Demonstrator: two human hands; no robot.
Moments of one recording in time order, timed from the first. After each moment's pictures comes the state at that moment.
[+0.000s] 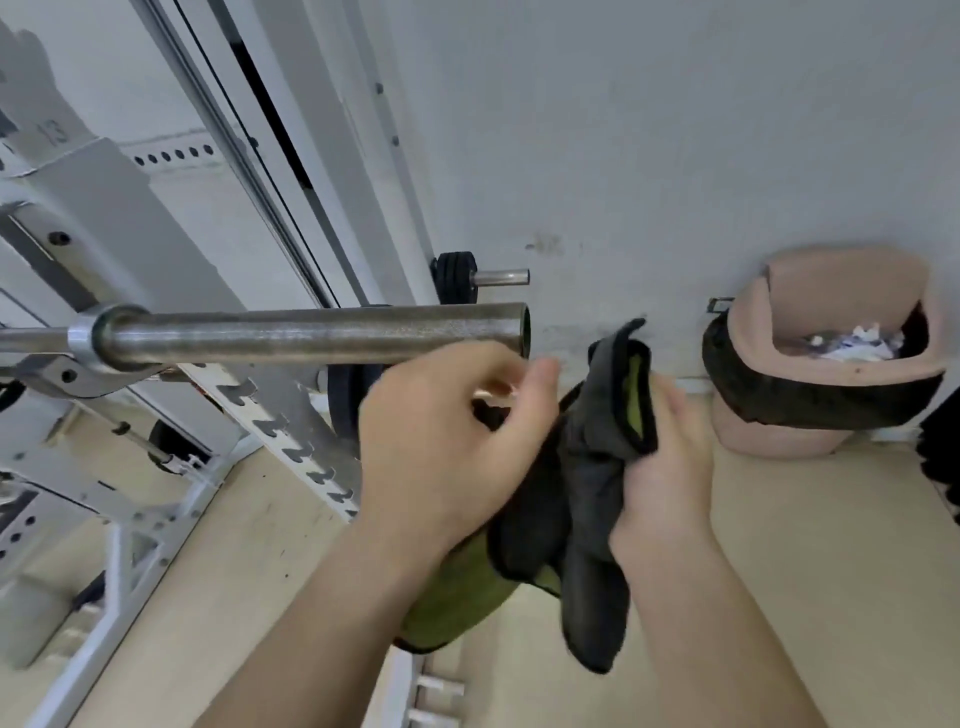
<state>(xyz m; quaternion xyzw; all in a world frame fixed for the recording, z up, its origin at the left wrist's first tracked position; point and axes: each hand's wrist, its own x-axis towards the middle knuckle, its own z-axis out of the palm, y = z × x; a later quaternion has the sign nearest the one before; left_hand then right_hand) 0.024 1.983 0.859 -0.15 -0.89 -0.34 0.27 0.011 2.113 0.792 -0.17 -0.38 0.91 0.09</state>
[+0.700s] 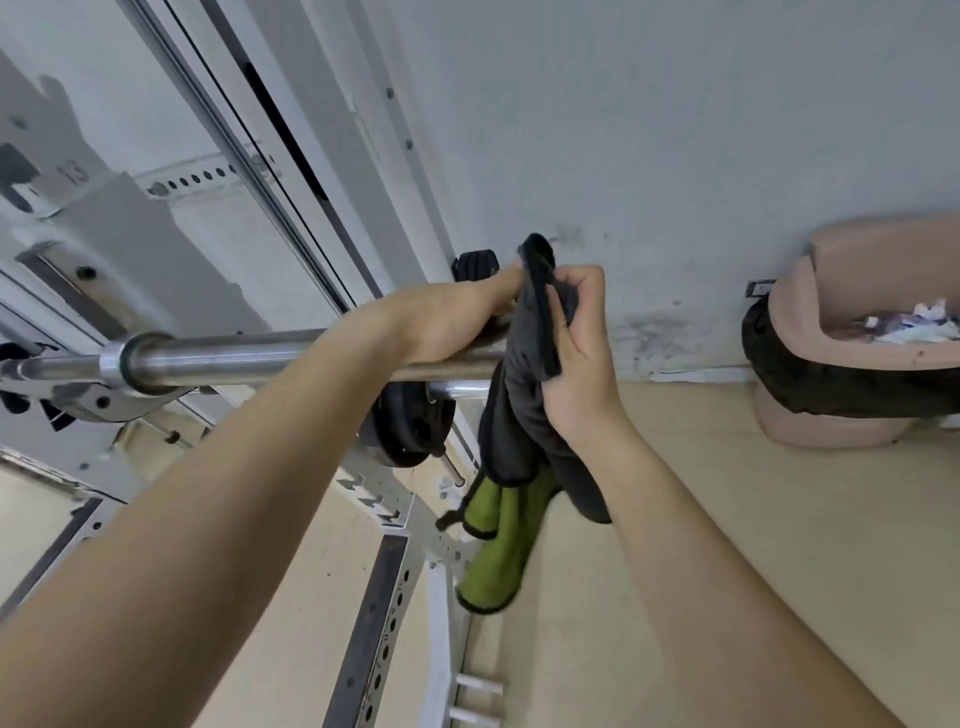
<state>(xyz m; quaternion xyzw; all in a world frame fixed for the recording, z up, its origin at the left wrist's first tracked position) -0.090 1.970 0.901 -0.07 -0.96 -0.17 -0.19 -0.081 2.081 0.790 0.15 -0.57 0.79 0.19</state>
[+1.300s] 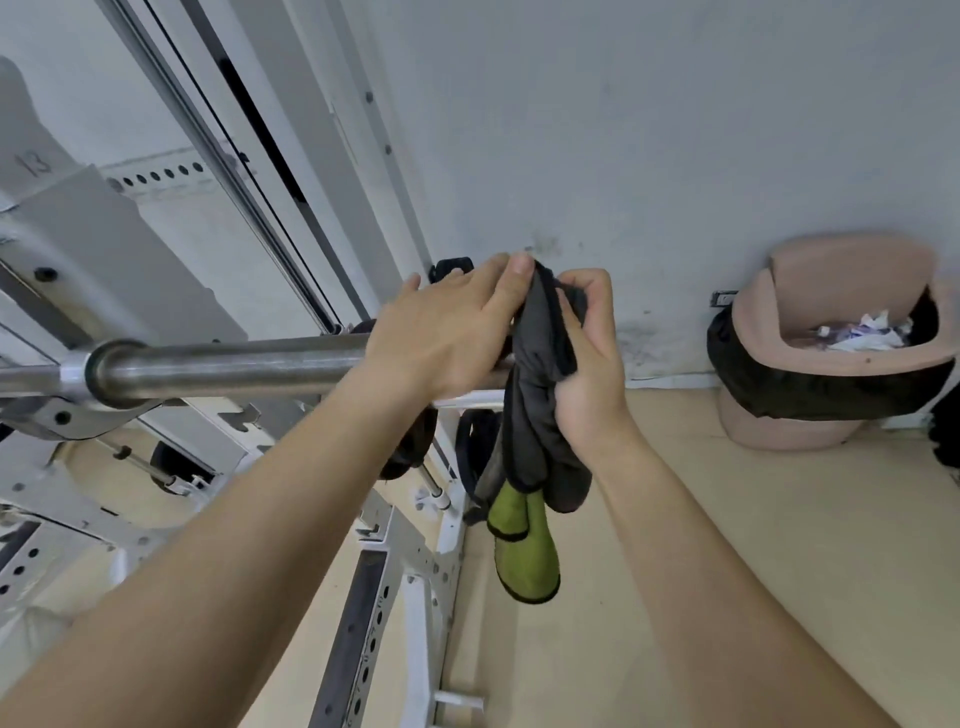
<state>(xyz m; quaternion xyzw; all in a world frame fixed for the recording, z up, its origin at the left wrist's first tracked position) -0.084 1.963 0.880 -0.11 -0.99 -0.10 0.01 -0.076 2.073 0.800 0.12 -0.53 0.82 0.18</state>
